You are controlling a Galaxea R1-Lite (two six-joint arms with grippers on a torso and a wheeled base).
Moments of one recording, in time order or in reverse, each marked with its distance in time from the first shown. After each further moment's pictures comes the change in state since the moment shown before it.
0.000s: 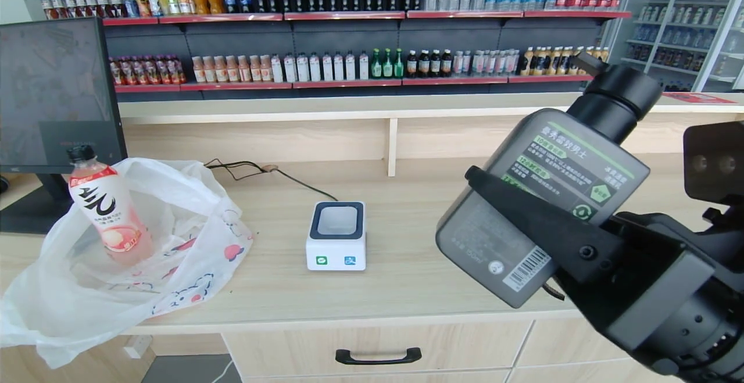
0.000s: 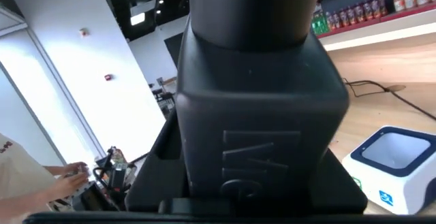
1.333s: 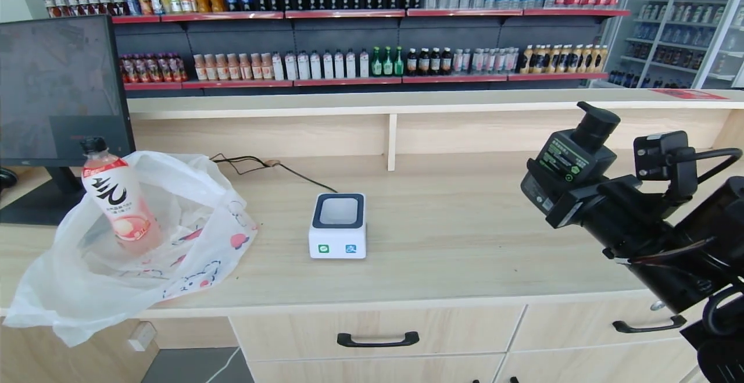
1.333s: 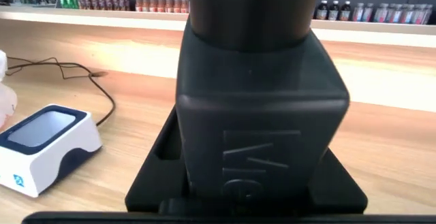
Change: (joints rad) left arm 0.001 0.000 0.000 0.000 0.003 -0.019; right arm -0.564 0.206 -0.009 0.000 -0.127 -0.543
